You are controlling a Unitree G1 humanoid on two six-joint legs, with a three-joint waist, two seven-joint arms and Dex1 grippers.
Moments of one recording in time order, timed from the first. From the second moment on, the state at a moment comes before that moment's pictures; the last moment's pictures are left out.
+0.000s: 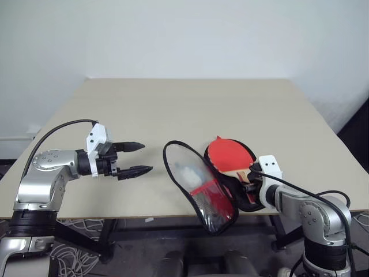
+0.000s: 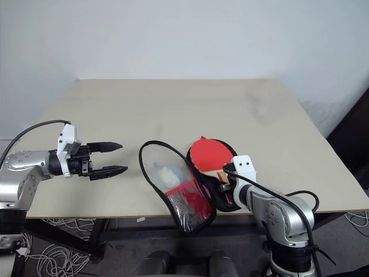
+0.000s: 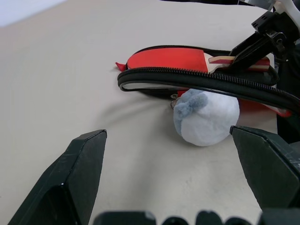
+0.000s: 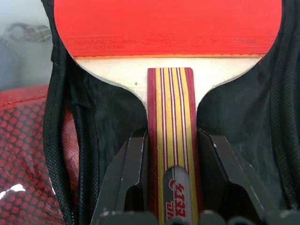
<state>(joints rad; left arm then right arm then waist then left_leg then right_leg) -0.33 0.85 0.11 0.11 -0.48 0.35 -1.28 -0.20 -0.24 -0.07 -0.58 0.39 1.50 0.12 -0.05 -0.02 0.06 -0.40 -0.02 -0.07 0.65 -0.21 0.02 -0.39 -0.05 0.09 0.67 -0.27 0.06</state>
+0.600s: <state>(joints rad) -0.32 0.85 0.11 0.11 -0.48 0.35 -1.27 -0.20 -0.28 -0.06 -0.59 0.39 1.51 0.17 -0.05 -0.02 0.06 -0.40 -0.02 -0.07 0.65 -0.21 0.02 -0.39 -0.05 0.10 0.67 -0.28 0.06</state>
